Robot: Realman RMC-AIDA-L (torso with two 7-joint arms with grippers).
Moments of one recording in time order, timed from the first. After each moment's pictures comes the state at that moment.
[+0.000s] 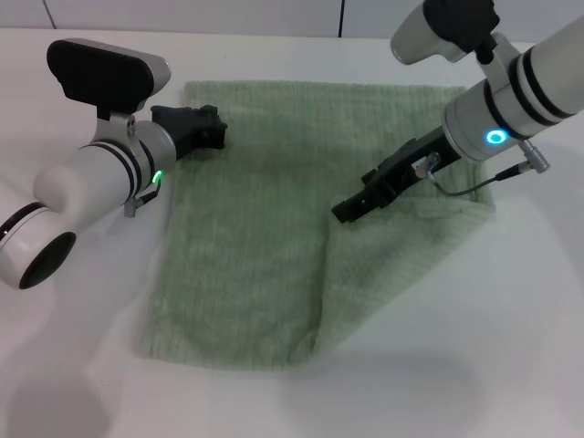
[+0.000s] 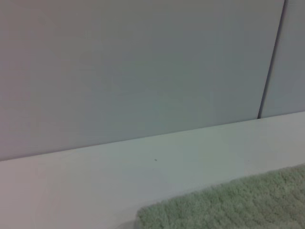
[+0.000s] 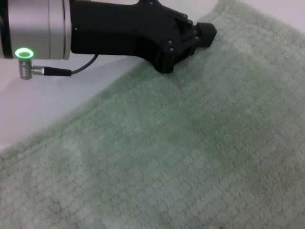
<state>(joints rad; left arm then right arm) -0.73 -2.08 -1.16 -0.34 2.88 0.25 -0.42 0.97 2.04 -1.34 -0.57 -2.25 -1.16 2.22</state>
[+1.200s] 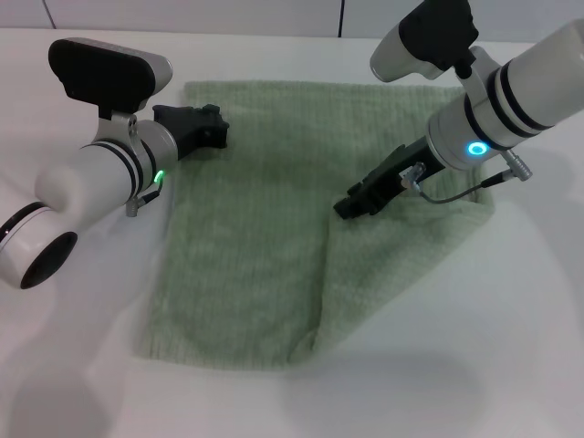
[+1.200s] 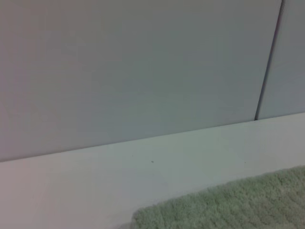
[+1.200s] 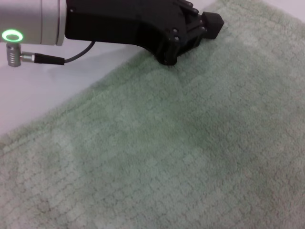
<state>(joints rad) -0.72 -2.08 -1.16 -0.35 2.88 0.24 -0.42 0.99 2.07 -1.35 -0.54 -2.29 -1.09 2.21</state>
